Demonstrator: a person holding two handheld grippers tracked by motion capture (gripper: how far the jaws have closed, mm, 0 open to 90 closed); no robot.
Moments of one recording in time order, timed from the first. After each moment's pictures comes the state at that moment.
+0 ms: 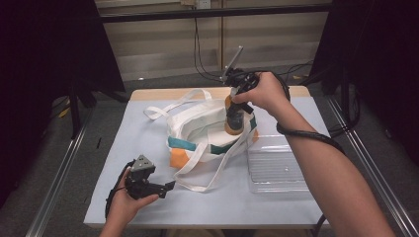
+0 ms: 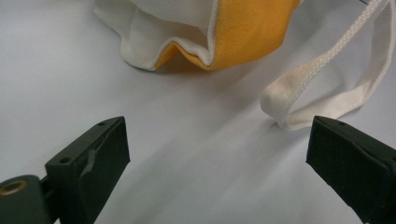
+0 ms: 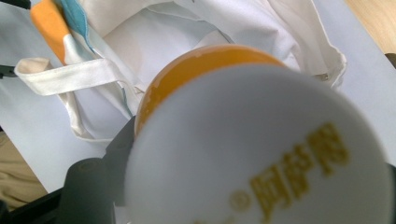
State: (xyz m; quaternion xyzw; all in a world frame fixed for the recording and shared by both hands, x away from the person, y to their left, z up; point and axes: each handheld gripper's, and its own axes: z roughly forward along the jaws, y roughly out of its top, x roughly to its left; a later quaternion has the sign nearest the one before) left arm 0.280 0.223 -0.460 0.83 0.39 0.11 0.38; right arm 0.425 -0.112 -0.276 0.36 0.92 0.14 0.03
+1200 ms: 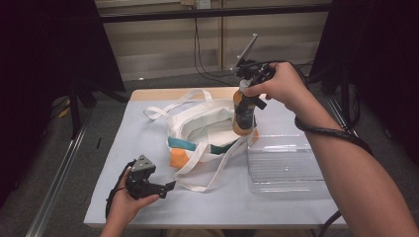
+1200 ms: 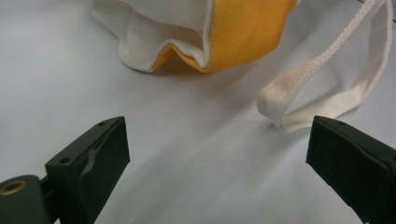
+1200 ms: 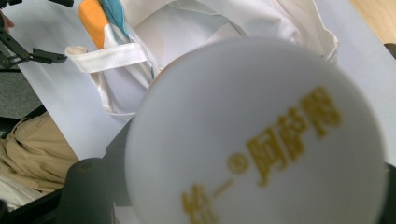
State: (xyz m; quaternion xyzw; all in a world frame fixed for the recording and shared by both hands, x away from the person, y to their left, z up) left arm 0.279 0.220 -0.459 0.83 0.39 0.11 0.38; right arm 0.403 -0.134 -0.240 0.36 0.92 0.16 0.01
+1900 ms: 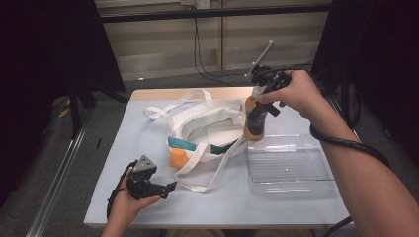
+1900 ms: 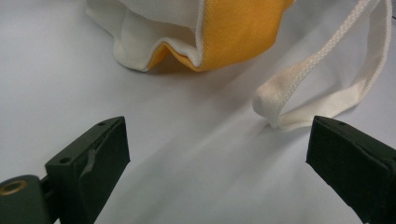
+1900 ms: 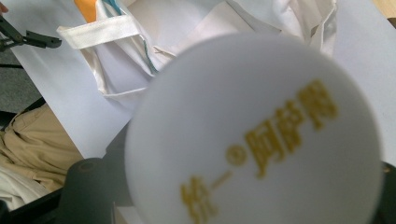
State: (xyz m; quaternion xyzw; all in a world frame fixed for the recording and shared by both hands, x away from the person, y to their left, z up) left arm 0.278 0.217 -0.459 0.84 0.38 0.10 0.38; right arm 0.387 -0.163 -0.250 0.37 0.92 0.16 0.01
